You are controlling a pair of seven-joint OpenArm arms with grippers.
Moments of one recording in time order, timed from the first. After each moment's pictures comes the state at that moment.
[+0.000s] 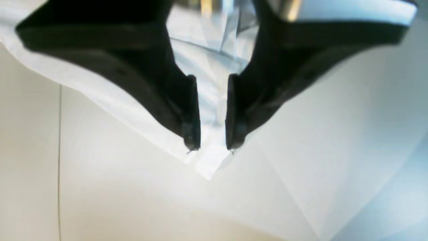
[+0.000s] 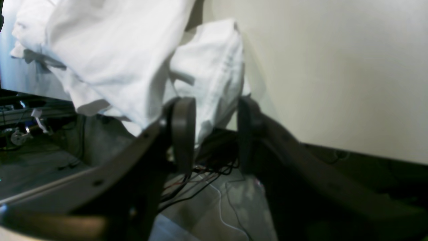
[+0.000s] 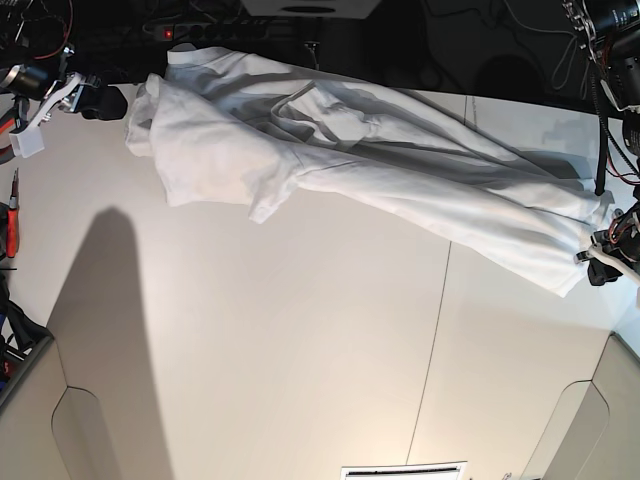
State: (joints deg) left arm -4.0 -24.1 -30.2 72.9 -23.7 -25.4 40.1; right arm -25.6 15.2 35.3 93.2 59.4 33.2 -74.9
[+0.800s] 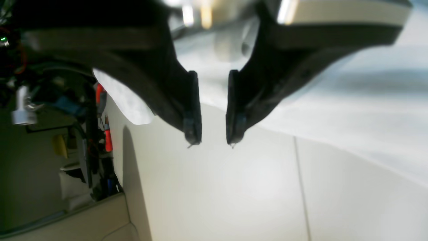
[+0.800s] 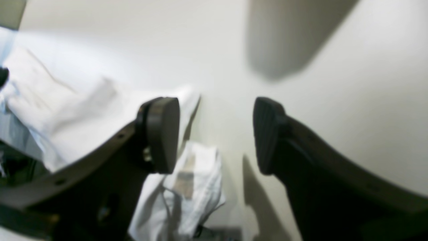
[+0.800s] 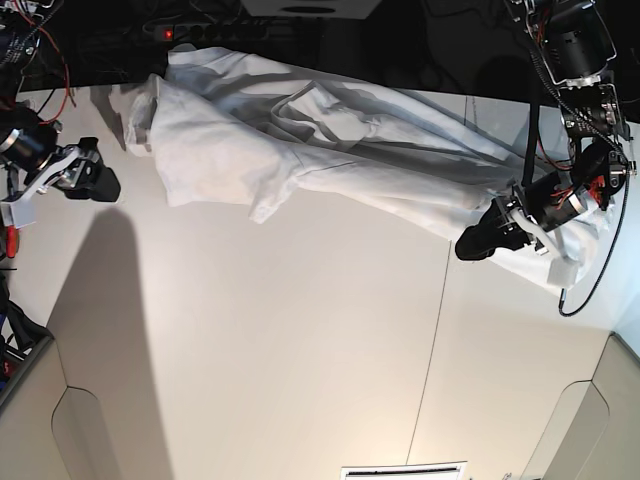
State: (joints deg) left arm -1.2 -10.9 -30.2 73.1 -59.4 -38.7 65.6; right arm -13.4 15.6 29.1 89.2 48.0 32.8 -60.9
